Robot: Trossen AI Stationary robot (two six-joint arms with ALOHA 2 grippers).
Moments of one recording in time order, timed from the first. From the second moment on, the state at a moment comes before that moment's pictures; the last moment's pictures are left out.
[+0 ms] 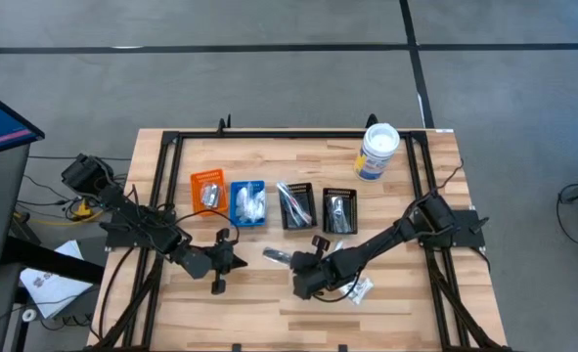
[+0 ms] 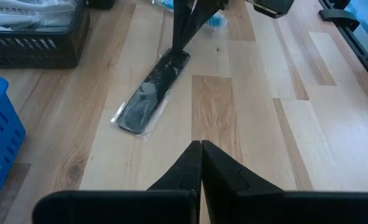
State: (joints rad) left arm -0.63 1.34 0.40 0.26 -0.50 -0.45; right arm 0.44 2.10 1.32 -0.43 0.48 0.69
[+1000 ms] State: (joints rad) left arm -0.53 1.75 0.68 0.43 -0.53 -0.03; right arm 0.47 2.04 1.28 -0.34 0.43 0.58
